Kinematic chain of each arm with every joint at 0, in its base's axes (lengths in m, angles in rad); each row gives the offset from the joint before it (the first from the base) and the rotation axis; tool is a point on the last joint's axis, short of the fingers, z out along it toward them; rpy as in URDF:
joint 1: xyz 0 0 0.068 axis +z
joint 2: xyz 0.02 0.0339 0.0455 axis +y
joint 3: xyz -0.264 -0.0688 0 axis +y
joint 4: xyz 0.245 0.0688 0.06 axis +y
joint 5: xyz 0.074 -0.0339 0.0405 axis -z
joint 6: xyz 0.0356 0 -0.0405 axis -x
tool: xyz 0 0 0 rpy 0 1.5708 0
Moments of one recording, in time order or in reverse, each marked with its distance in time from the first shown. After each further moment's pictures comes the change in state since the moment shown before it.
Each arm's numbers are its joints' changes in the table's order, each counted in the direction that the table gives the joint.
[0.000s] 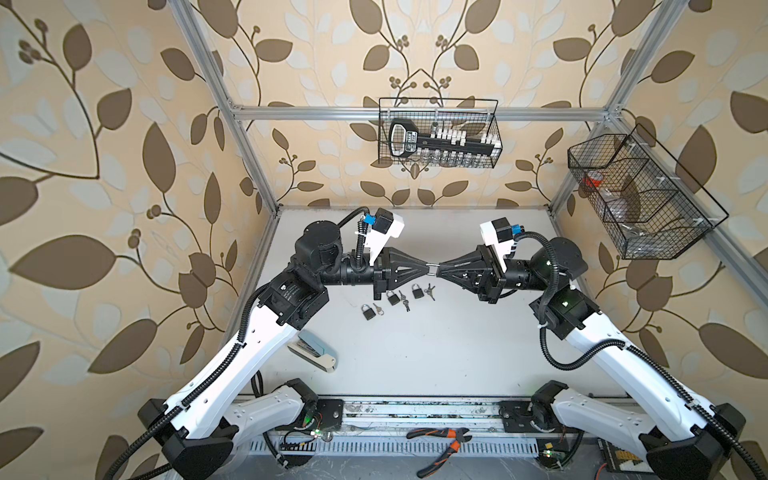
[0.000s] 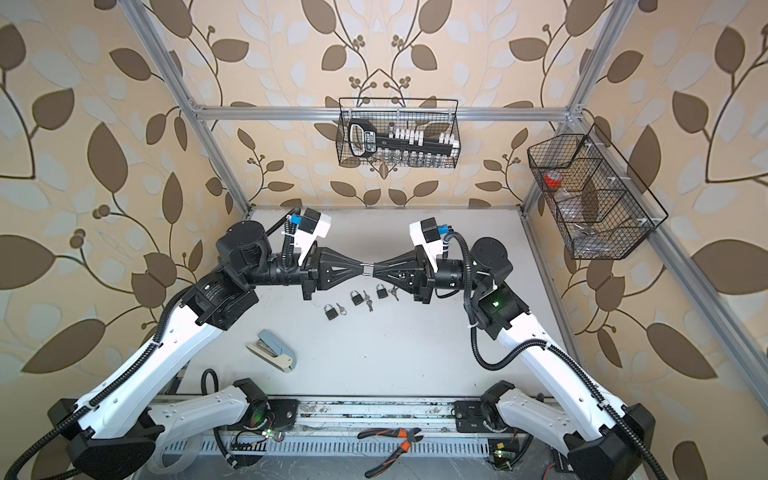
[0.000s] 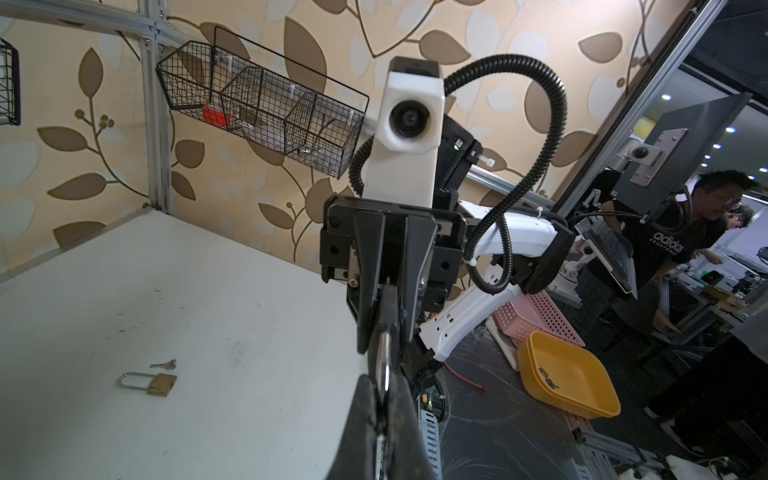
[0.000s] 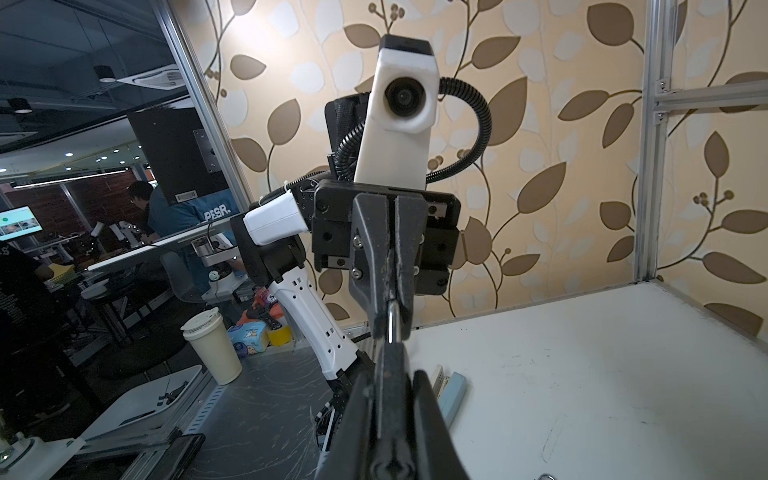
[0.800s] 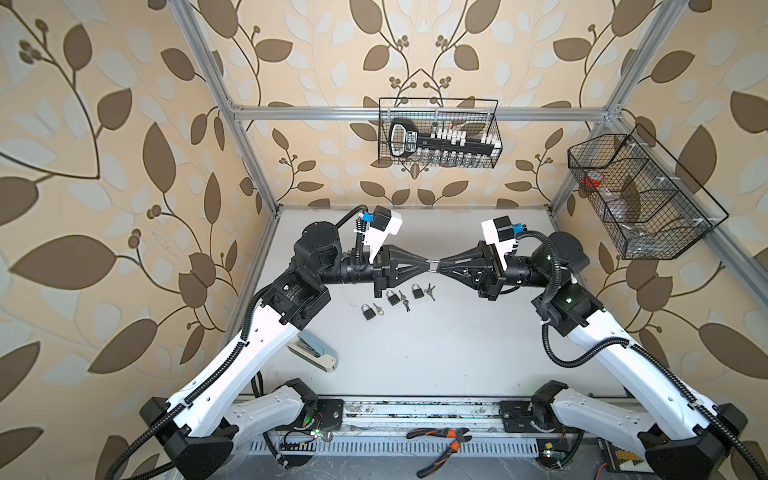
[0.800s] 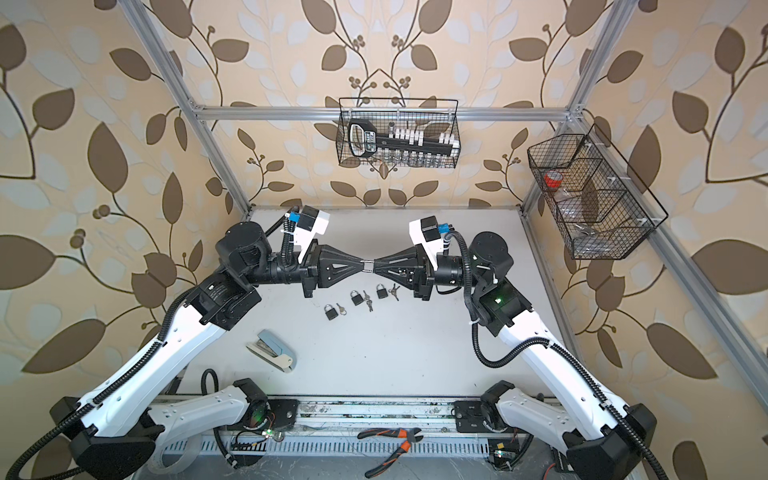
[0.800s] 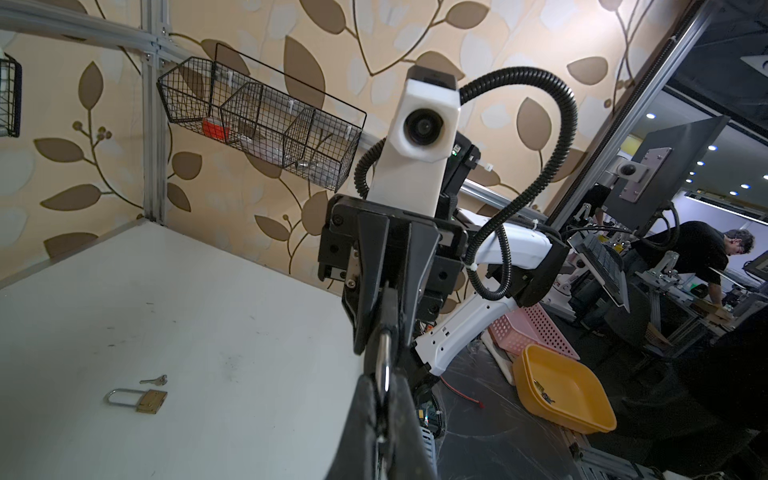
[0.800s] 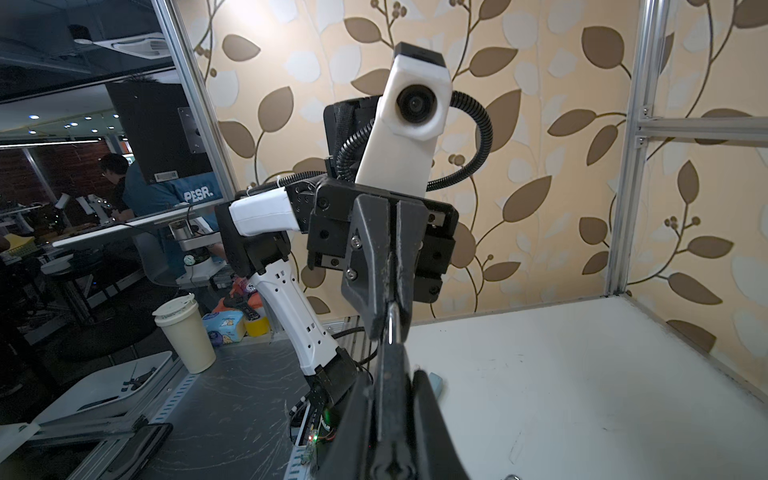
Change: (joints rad) left arm 0.001 0.003 0.033 -0.076 0.003 0.051; right arm -0.008 0.012 -0.055 0.109 0.005 0.140
